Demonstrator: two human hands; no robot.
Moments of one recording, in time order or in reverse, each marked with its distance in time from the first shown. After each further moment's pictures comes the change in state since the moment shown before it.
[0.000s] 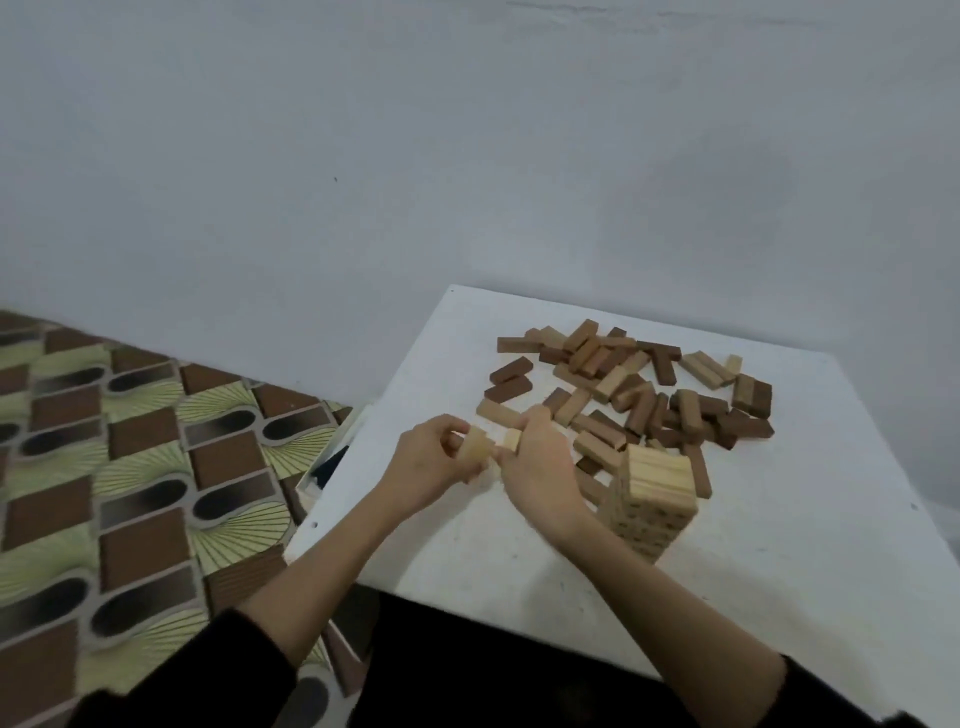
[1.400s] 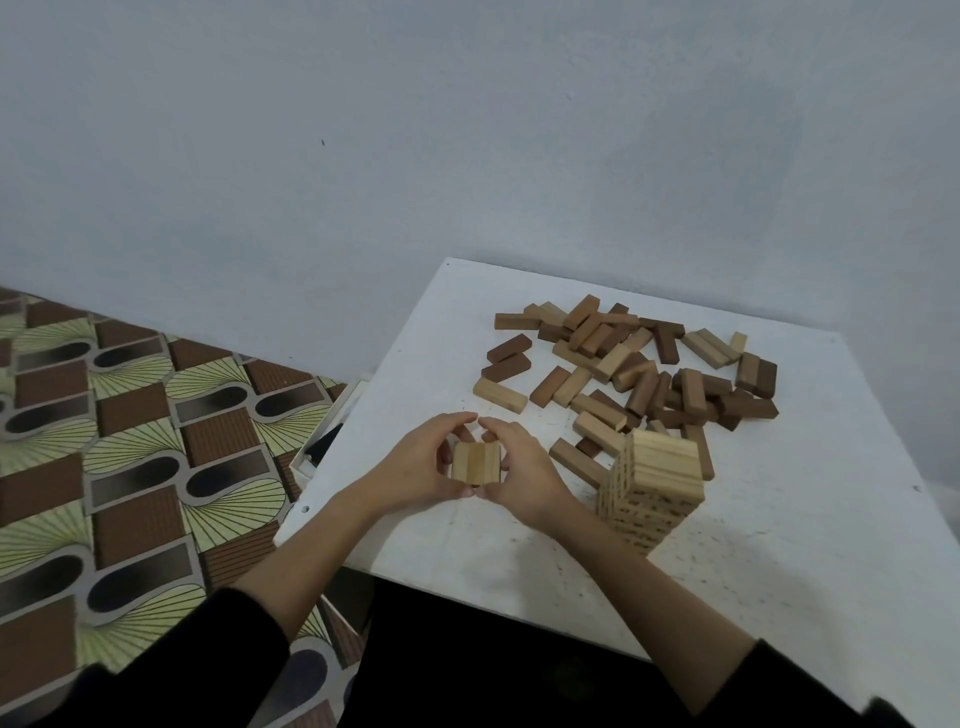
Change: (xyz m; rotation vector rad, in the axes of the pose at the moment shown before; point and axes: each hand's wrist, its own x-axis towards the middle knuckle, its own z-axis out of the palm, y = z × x) left_hand 0.010 -0.042 0.003 0.153 -0.211 0.238; right_hand 0.023 0.059 0.033 -0.078 -0.248 -0.154
